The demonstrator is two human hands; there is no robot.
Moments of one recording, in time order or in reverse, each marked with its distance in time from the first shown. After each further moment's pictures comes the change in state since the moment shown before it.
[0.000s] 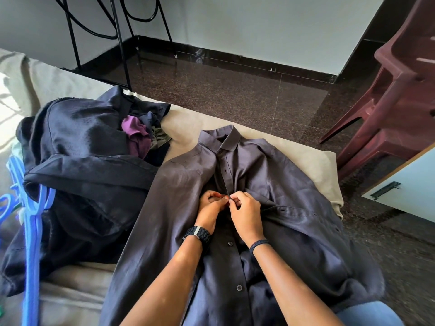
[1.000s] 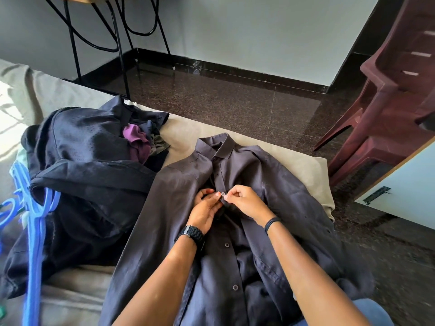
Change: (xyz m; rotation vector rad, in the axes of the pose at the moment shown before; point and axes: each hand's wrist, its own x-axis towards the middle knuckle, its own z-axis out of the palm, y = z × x) left_hand -0.007 0.021 -0.002 -0.290 -0.042 -0.031; right_hand 0.041 -0.007 -0.034 0.201 -0.464 0.246
